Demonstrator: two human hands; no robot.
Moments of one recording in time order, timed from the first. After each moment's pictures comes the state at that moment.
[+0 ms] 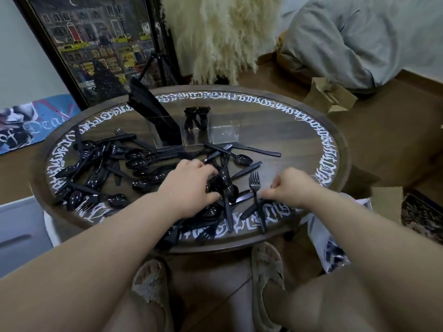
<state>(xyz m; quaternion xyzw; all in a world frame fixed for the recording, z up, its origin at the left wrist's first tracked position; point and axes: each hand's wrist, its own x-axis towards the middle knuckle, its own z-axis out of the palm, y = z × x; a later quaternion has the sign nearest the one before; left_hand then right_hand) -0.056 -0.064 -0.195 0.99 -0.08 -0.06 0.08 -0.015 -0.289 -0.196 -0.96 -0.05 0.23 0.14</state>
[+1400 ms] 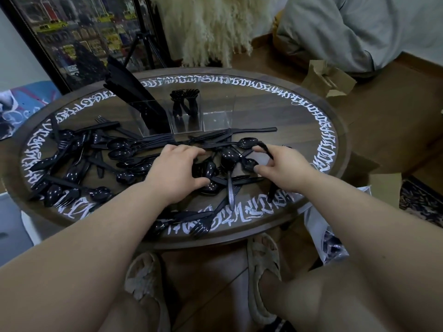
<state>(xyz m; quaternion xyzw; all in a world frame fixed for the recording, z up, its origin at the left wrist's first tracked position) -0.034 -0.057 -0.222 0.99 -0.04 -0.02 0.13 0.004 -0.296 -0.217 -0.95 -0.13 0.10 0.26</state>
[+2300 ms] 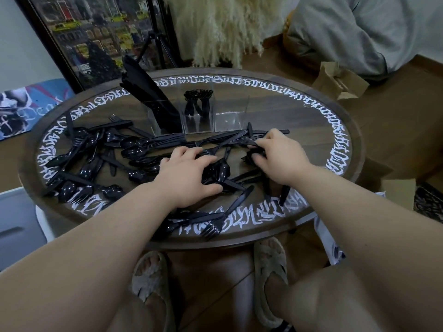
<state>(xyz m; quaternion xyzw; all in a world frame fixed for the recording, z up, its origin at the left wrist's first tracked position) -0.040 -0.050 -0.219 0.99 -0.05 -0.09 0.08 0.025 -0.264 -0.218 -0.98 -0.19 0.01 0.09</state>
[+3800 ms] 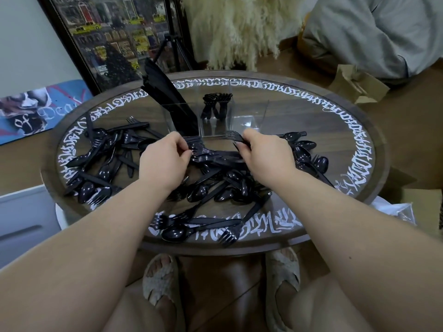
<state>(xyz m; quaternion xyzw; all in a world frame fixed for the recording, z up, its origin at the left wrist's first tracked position) -0.026 -0.002 -0.219 0.95 0.14 0.14 0.24 0.020 -0.198 -0.213 -0.97 -0.19 -0.07 0.16</state>
